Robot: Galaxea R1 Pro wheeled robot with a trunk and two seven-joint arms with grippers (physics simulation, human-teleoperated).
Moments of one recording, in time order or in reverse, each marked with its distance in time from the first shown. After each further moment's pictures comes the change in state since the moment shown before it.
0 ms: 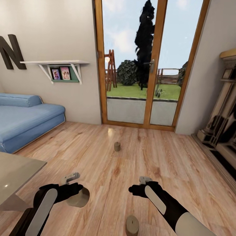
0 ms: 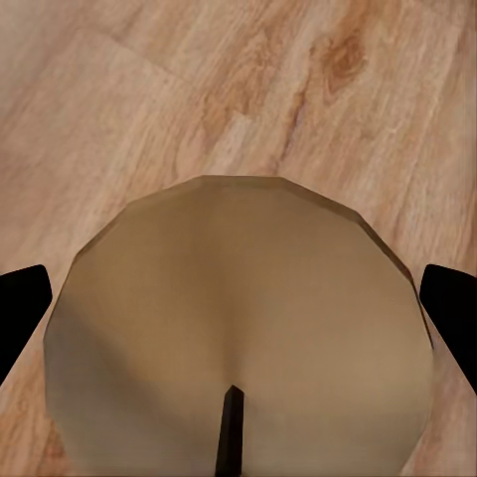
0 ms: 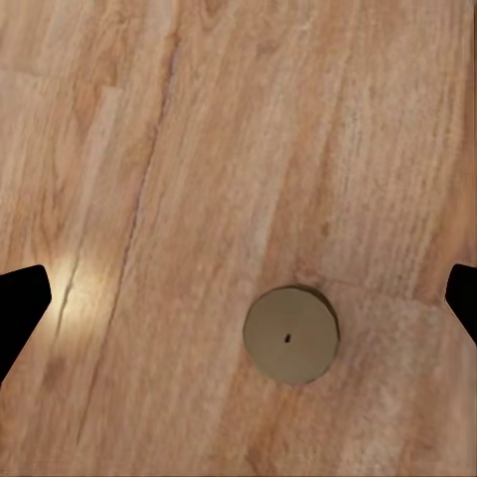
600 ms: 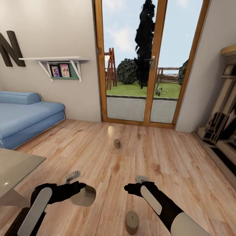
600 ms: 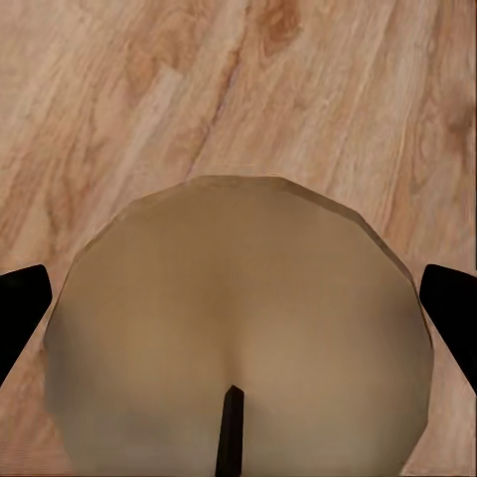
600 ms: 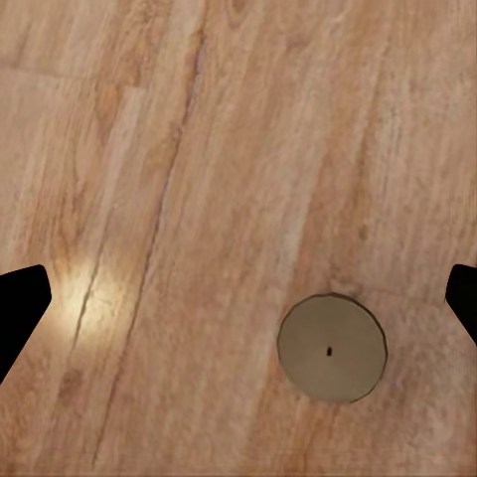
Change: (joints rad) left arm -0.001 0.032 0.012 -0.003 0.230 0.002 -0.003; right arm 0.000 0.042 0.005 0.001 0.001 -0.050 -0.002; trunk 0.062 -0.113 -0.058
